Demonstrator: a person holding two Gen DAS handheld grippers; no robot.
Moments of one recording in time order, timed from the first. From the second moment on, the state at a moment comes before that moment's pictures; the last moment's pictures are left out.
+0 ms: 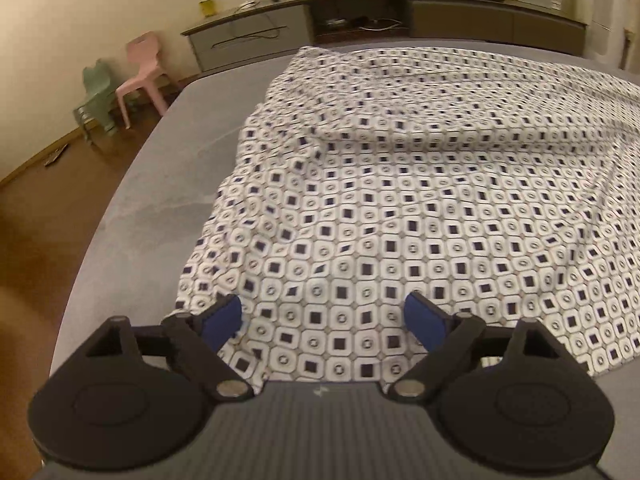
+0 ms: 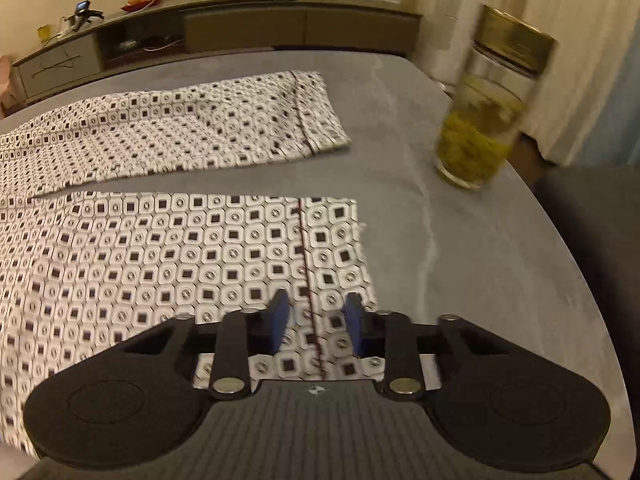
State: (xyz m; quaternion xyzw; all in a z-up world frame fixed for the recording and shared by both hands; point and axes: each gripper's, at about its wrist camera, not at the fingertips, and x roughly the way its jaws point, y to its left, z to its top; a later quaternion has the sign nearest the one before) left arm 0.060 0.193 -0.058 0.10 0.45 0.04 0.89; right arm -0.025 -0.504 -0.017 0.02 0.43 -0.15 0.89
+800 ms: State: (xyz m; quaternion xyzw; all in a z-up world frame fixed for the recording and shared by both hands) left arm 0.071 0.225 -0.056 0.03 0.45 0.08 0.89; right arm -0.013 -0.365 -0.013 -0.07 0.43 0.03 0.90
